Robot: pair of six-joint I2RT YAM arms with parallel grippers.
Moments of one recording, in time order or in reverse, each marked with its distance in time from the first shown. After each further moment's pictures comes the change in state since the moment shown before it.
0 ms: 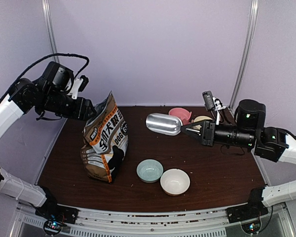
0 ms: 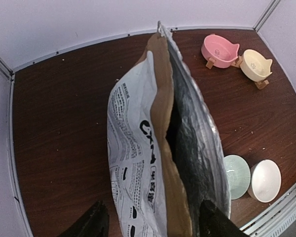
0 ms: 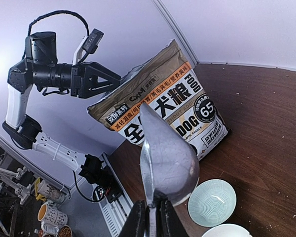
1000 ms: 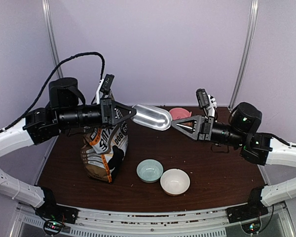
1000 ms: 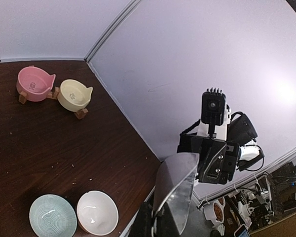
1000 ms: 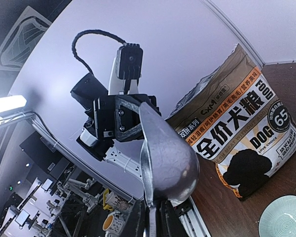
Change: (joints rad) left arm -0.293 -0.087 -0.385 0.924 0.403 -0.430; right arm -0.038 0.097 -0.116 0.503 -0.279 0.298
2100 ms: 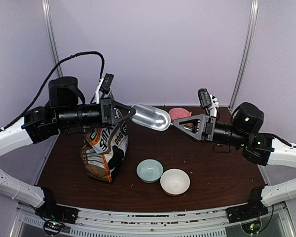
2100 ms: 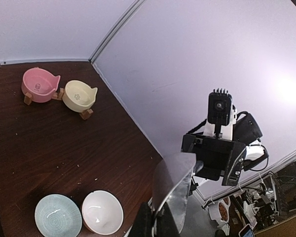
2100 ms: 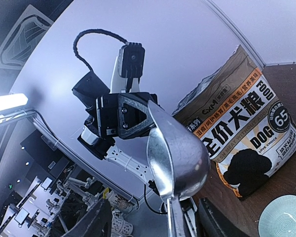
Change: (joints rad) left arm -0.002 0.000 0.021 -0.041 -0.026 0.014; right arm -0.005 -0.023 -0.004 -0.015 -0.004 -0.011
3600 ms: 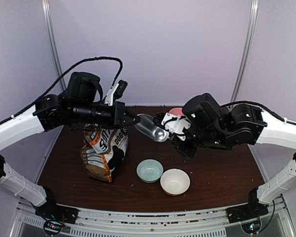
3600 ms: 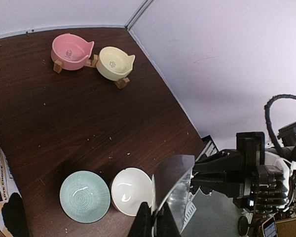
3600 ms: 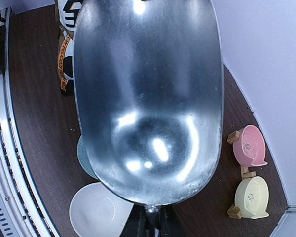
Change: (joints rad) left arm 0.003 0.165 0.186 -0.298 -0.036 0.080; right arm 0.264 0.361 0.624 -1.136 0.741 -1.015
